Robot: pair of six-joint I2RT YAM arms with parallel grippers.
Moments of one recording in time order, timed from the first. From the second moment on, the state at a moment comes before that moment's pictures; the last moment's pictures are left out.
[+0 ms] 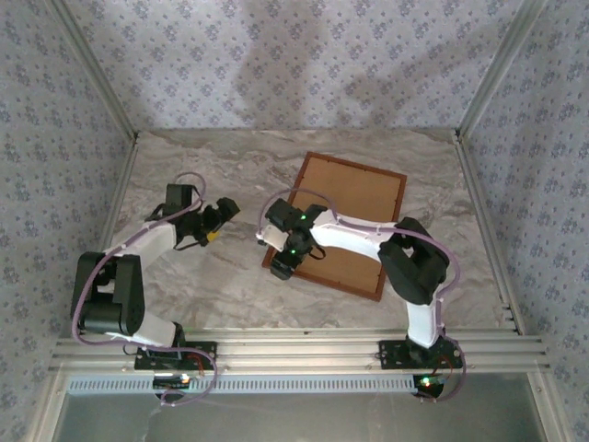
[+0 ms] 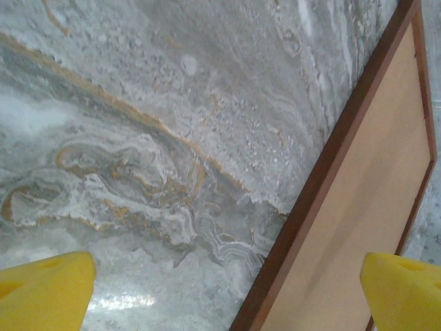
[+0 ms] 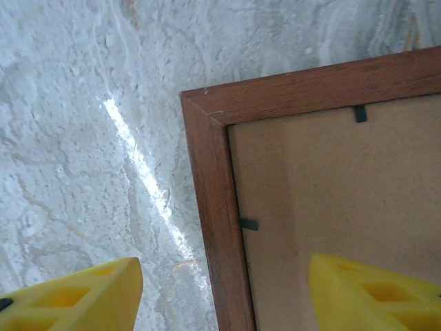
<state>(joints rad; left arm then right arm) -0.11 1.47 0.77 -0.21 0.47 -0.77 0.91 1.92 1.37 -0.75 -0.16 -0.20</state>
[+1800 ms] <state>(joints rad) -0.28 1.63 0.71 0.03 0.74 -0.91 0.90 1.87 1.27 -0.58 -0.09 -0.38</state>
